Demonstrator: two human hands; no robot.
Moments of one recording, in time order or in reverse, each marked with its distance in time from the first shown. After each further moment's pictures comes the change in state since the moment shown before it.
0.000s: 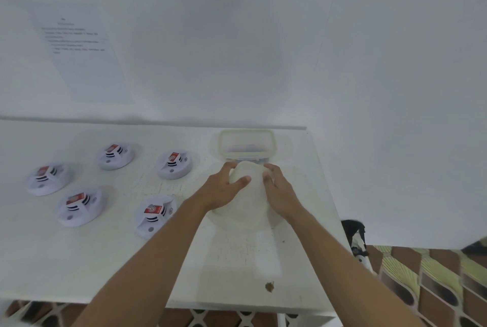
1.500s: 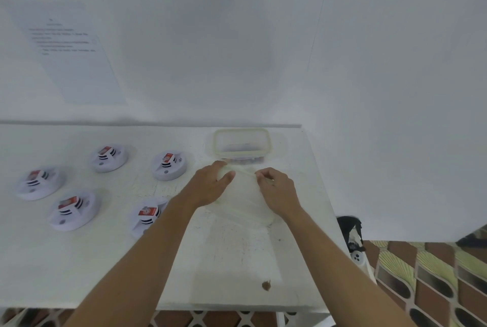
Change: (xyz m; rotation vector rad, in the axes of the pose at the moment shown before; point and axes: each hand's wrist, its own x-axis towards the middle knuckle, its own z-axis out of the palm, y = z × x) left_hand 0.007 -0.012 -0.012 0.193 0.116 0.047; right_hand -0.003 -0.001 -0.005 -0.128 0.130 -0.027
